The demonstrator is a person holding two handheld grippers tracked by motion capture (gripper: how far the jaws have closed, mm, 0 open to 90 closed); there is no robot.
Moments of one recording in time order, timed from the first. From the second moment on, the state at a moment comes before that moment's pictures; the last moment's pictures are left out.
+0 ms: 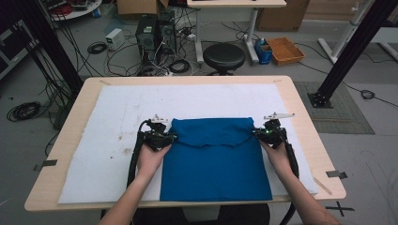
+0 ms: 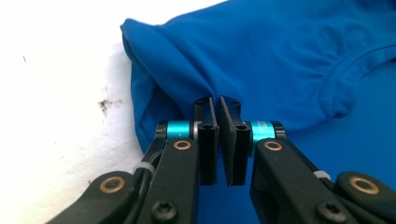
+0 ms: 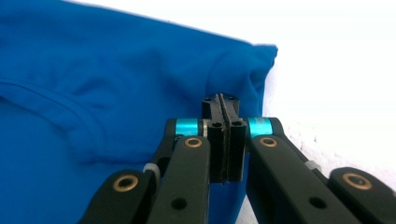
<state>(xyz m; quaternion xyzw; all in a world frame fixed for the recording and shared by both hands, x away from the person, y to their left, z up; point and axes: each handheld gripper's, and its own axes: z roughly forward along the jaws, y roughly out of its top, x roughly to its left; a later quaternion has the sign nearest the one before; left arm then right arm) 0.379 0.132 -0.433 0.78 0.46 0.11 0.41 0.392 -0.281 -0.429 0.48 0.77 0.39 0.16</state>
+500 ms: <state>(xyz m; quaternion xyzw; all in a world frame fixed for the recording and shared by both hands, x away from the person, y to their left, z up) 0.378 0.131 -0.439 0.78 0.48 0.10 0.39 0.392 -0.281 -0.442 0.52 0.75 0.38 0.12</state>
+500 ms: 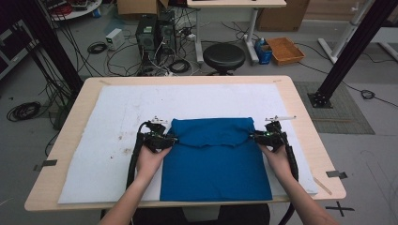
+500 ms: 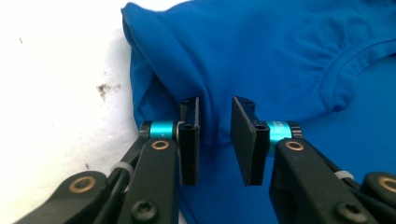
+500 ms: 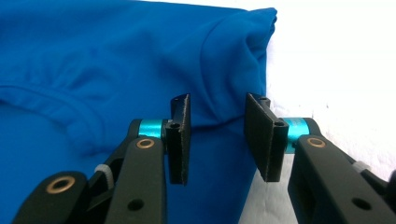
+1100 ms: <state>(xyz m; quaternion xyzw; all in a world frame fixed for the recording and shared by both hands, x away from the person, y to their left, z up) 0.368 0.140 -0.416 0.77 0.46 0.09 0.44 0.372 -0.286 -0.410 0.47 0.76 0.42 0.14</state>
